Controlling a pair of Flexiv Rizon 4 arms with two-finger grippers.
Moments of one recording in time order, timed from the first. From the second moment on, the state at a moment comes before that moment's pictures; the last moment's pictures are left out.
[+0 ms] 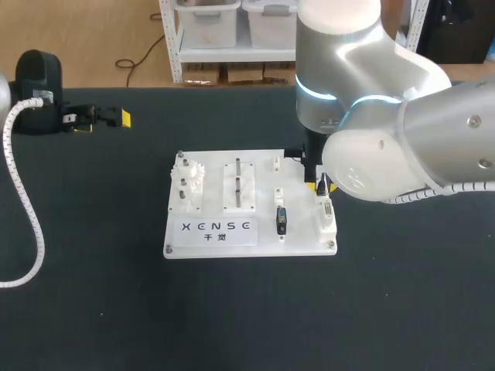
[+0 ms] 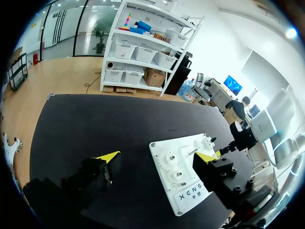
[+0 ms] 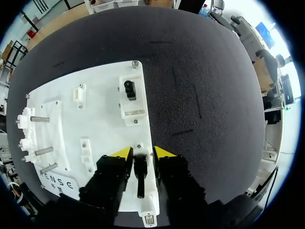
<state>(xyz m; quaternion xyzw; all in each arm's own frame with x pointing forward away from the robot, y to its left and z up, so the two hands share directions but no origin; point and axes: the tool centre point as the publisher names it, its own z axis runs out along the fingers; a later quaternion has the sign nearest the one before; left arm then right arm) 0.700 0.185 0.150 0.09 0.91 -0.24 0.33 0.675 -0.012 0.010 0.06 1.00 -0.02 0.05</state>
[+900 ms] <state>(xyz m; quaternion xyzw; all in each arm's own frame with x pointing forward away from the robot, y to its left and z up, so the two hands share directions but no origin) 0.700 0.185 0.150 0.09 0.91 -0.24 0.33 0.617 0.050 0.071 -0.02 1.00 0.00 0.08</state>
